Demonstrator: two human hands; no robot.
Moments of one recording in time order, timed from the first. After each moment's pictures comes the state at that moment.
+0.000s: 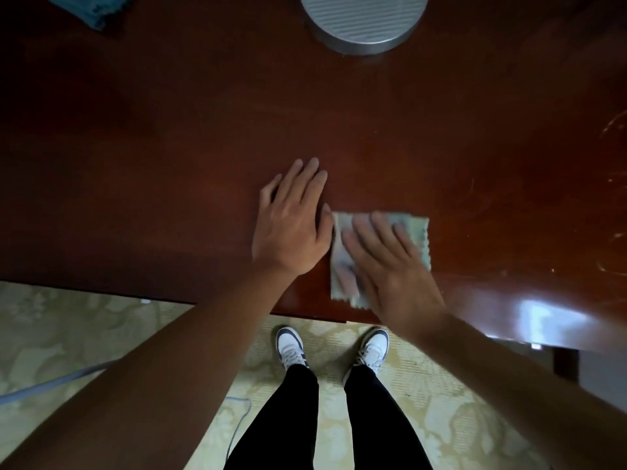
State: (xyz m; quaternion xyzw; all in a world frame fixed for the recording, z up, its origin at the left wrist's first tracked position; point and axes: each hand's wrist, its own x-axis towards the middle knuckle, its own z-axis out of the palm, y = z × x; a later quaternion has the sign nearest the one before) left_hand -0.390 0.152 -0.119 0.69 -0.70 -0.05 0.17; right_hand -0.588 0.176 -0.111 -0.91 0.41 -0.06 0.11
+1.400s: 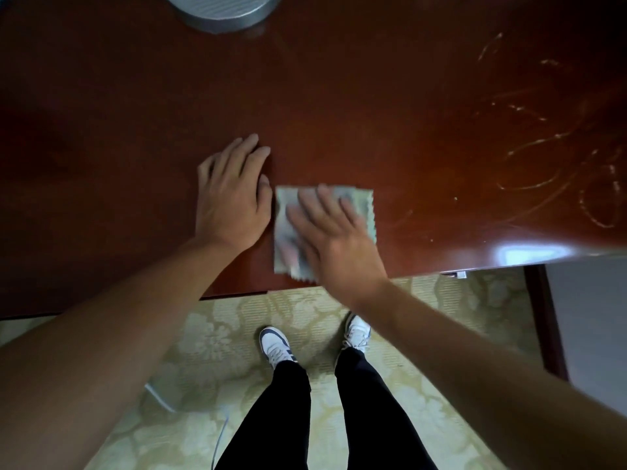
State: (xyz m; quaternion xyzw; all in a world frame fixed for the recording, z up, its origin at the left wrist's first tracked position) left_hand -0.441 0.143 -0.112 0.63 -0.76 -0.03 0.16; right_hand -0.625 0.200 -0.113 -0.84 0.52 -0.13 0.09
